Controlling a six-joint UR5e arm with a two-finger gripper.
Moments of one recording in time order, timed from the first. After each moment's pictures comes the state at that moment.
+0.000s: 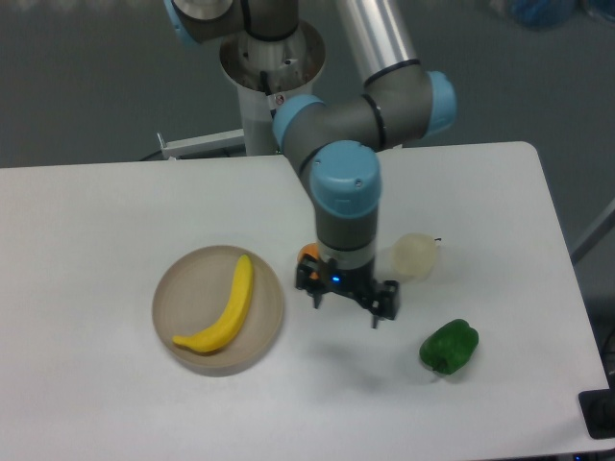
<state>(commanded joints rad) 2.14 -1.95 -1.71 -0.93 1.53 0.76</state>
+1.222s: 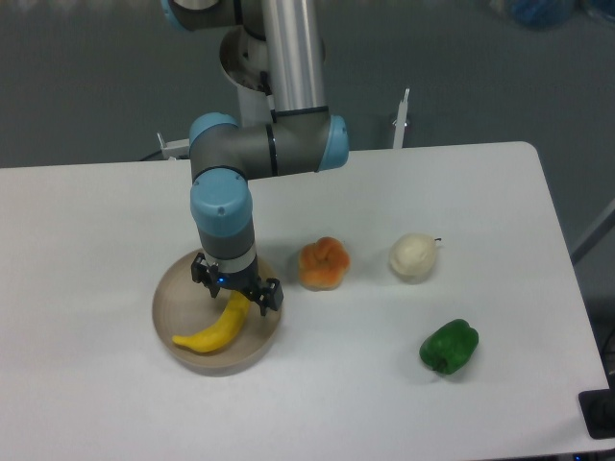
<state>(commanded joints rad) 1.95 -2.02 -1.84 -0.78 1.56 0.52</state>
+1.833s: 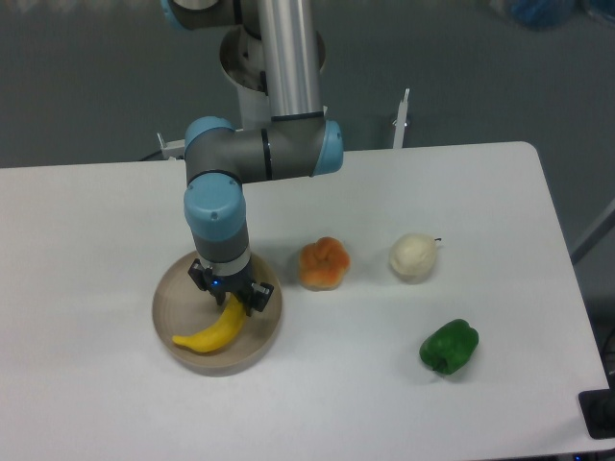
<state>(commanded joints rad) 1.95 -2.03 -1.83 -0.78 1.56 0.52</state>
